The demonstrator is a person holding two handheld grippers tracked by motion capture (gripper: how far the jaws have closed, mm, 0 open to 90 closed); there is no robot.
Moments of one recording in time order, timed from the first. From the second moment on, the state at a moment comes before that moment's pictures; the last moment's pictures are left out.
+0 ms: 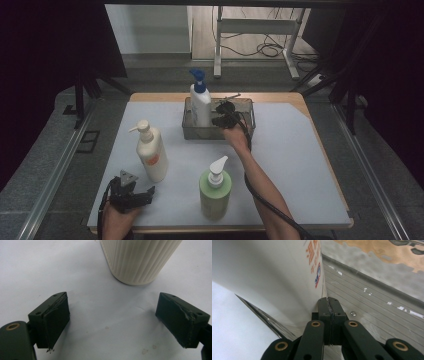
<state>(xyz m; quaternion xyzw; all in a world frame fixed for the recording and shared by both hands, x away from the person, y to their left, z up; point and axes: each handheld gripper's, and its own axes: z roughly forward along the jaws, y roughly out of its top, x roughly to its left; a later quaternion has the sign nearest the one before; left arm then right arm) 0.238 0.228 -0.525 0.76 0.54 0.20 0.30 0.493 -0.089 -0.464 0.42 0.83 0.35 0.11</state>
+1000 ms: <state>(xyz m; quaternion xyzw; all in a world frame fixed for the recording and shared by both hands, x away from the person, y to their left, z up) 0.238 0.228 -0.525 0.76 0.54 0.20 0.30 0.491 -0.064 -0.466 0.41 0.84 0.35 0.11</state>
